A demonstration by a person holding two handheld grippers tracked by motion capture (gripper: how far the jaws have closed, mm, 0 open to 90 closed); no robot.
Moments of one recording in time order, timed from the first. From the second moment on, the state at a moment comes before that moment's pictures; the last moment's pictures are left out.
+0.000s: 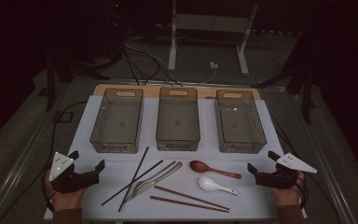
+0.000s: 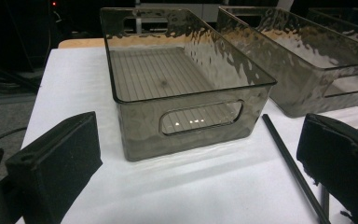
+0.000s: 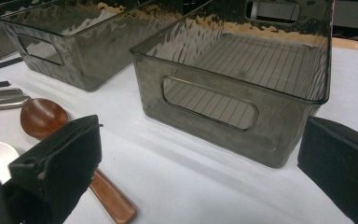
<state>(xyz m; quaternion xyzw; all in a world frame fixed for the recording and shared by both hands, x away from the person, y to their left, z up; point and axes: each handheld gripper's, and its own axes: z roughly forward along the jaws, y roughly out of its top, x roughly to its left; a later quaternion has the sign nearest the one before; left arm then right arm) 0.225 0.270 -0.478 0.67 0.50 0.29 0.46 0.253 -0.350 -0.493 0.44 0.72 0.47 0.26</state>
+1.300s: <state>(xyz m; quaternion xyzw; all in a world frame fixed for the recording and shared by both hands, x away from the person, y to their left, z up) 0.267 0.212 -0.451 0.78 0.47 0.22 0.35 0.254 -0.353 -0.495 0.46 0.71 0.46 0.26</state>
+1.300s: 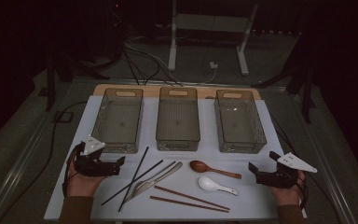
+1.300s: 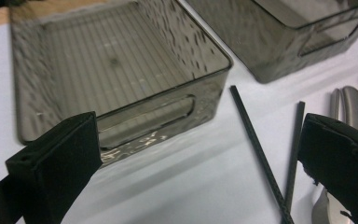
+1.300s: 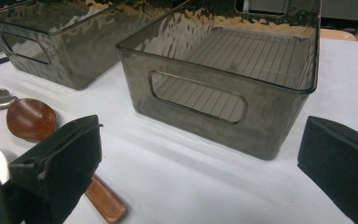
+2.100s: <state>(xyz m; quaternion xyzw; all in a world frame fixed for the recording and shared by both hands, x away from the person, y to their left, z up) 0.289 0.175 -0.469 0.82 0.46 0.17 0.31 0.255 -0.354 -0.495 0.46 0.71 0.46 0.26</state>
